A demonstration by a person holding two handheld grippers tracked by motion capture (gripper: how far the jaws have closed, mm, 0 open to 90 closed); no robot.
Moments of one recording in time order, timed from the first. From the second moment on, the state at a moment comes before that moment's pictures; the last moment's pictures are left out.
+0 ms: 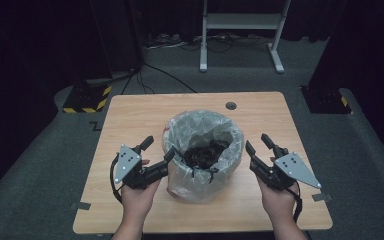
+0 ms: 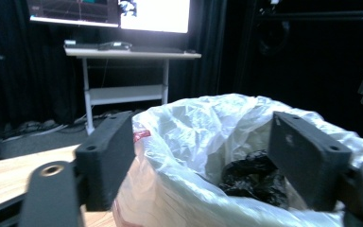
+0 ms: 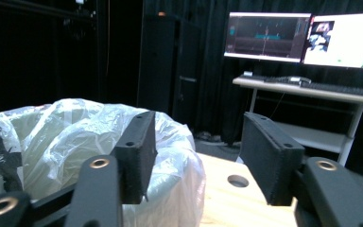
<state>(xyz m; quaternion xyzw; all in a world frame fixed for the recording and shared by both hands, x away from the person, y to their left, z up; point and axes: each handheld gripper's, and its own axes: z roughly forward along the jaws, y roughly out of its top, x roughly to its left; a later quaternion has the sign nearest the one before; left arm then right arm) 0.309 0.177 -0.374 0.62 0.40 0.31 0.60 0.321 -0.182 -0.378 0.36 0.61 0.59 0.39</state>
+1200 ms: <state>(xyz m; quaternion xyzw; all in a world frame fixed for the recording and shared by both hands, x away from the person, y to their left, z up) 0.310 0.168 -0.381 0.58 0.43 0.31 0.62 0.334 -0.151 -0.376 0.39 0.63 0.55 0.39</state>
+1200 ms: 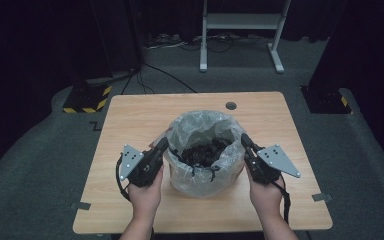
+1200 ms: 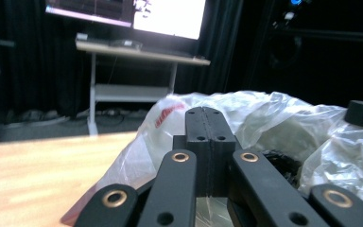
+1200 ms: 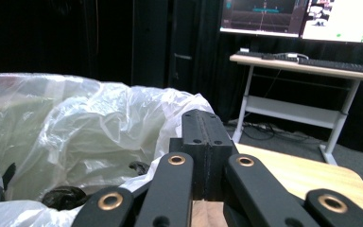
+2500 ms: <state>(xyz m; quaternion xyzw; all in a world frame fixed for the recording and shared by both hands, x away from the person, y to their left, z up) 0.288 0.174 -0.395 0.58 0.40 0.28 0.65 0.278 -0.065 -0.364 0.30 0.60 0.63 0.39</state>
